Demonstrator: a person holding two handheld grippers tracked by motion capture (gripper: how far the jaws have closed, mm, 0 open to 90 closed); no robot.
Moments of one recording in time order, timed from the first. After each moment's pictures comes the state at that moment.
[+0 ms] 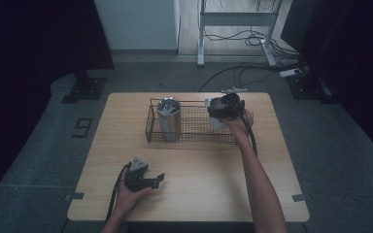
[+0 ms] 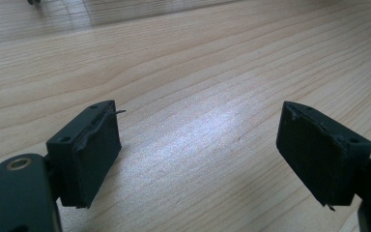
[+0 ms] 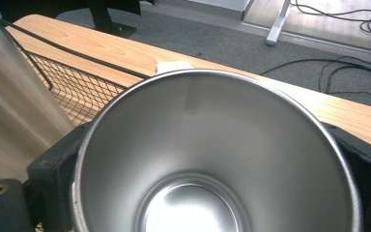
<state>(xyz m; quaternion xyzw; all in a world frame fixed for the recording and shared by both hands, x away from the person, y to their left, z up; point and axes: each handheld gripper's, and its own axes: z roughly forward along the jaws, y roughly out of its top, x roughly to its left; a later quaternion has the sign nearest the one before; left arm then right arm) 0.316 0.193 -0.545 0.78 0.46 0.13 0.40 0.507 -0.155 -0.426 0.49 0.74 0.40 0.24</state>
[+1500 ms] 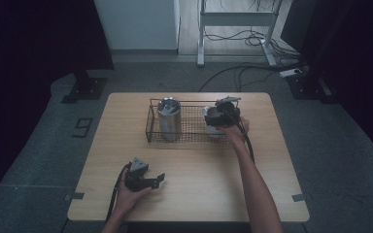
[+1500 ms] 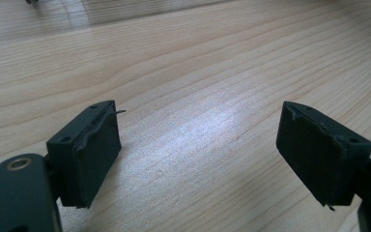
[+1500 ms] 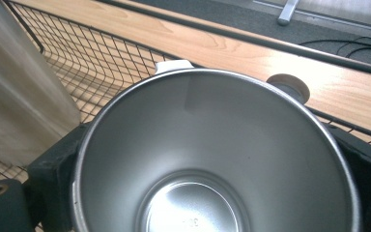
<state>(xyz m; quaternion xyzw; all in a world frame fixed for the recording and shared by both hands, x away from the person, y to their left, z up) 0.316 0.192 -0.545 0.78 0.46 0.13 0.40 0.509 -0.146 -0.466 0.49 0.76 0.37 0.22</state>
